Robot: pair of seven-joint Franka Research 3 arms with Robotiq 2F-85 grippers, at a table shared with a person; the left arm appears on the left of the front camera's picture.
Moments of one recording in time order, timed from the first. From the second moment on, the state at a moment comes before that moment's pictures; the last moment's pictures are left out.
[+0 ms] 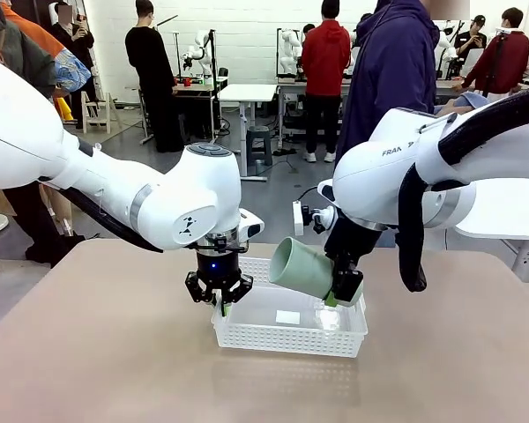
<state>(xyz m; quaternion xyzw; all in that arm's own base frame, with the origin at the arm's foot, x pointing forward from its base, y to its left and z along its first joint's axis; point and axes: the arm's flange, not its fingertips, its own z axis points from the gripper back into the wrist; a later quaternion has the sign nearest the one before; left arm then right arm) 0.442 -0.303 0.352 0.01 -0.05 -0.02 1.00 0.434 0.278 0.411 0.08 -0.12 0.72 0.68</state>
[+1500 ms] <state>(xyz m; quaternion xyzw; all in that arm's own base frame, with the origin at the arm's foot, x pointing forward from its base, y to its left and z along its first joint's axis) 0.442 -0.303 0.353 0.01 -0.05 -0.02 1.00 0.457 0.289 0.339 0.08 -0.05 0.72 0.69</state>
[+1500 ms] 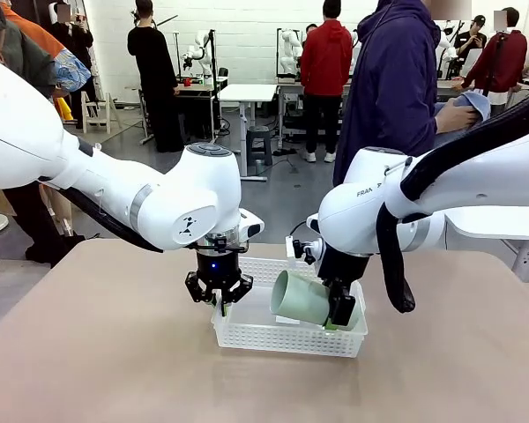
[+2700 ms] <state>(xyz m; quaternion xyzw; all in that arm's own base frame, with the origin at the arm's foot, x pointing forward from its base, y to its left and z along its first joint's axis) 0.442 -0.302 0.352 0.01 -0.05 -0.02 1.00 0.459 0.221 0.442 0.13 -0.20 0.68 0.69</state>
